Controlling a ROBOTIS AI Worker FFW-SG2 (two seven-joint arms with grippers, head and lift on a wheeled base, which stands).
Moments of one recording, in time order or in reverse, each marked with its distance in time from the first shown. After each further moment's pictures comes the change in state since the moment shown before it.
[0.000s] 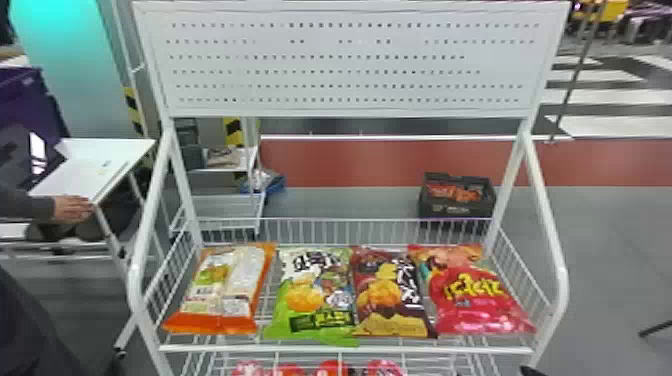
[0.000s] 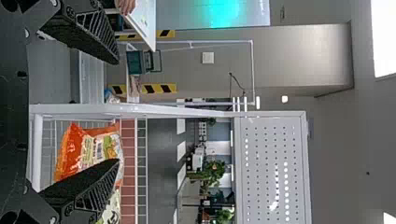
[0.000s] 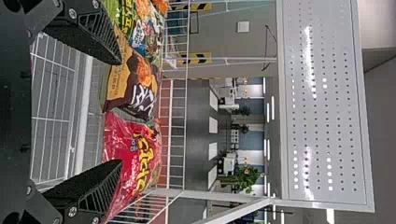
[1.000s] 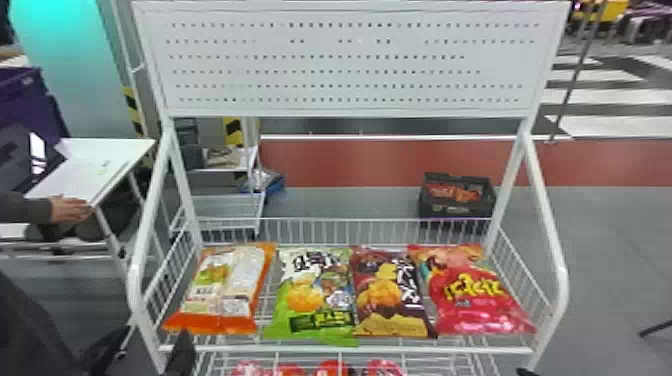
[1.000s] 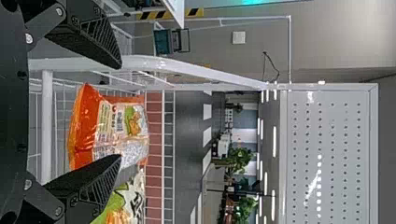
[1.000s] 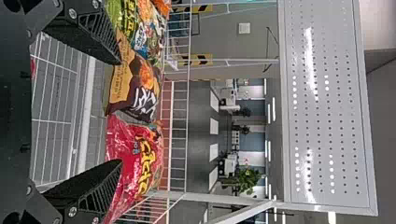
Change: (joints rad) left arm -0.270 0.000 -0.127 0.102 -0.002 0.267 0.003; right arm -0.001 0.001 0.008 0.007 0.006 -0.003 0.000
